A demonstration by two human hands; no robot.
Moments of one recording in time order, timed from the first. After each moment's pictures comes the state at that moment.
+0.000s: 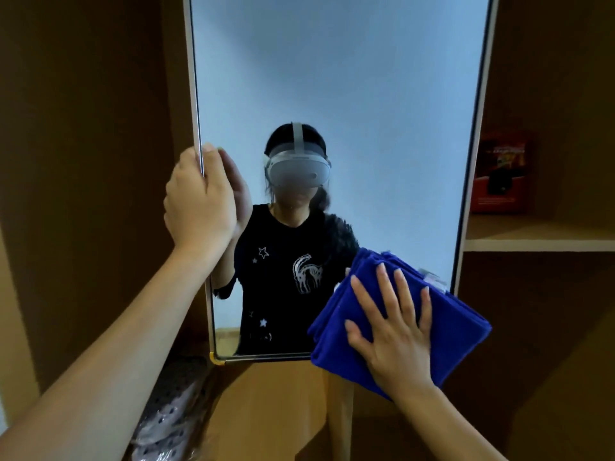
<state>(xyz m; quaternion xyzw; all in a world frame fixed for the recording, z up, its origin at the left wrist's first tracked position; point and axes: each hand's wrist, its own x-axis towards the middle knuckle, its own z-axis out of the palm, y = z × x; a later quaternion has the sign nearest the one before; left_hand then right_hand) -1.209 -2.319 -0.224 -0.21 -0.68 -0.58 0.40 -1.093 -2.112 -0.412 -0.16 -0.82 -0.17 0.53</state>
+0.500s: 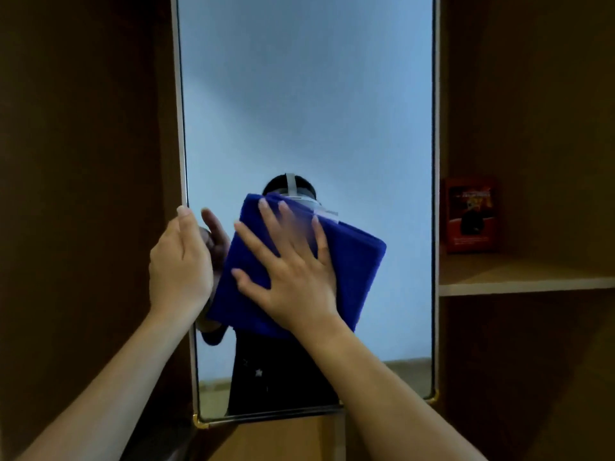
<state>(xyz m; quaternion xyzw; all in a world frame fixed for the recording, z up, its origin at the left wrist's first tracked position) -1.209 -2.327 -0.224 -0.27 -0.67 -0.59 0.36 -1.153 -2.189 -0.255 -0.07 -0.82 -0.18 0.54</state>
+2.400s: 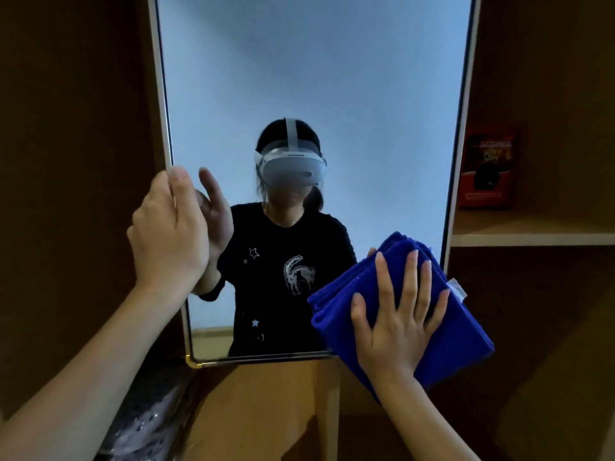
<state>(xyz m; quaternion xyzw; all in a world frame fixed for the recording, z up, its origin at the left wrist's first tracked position) -1.202 -2.323 -0.262 -0.24 -0.71 -0.53 0.40 -1.102 -2.106 -0.405 -0.26 -0.74 -0.05 0.62</state>
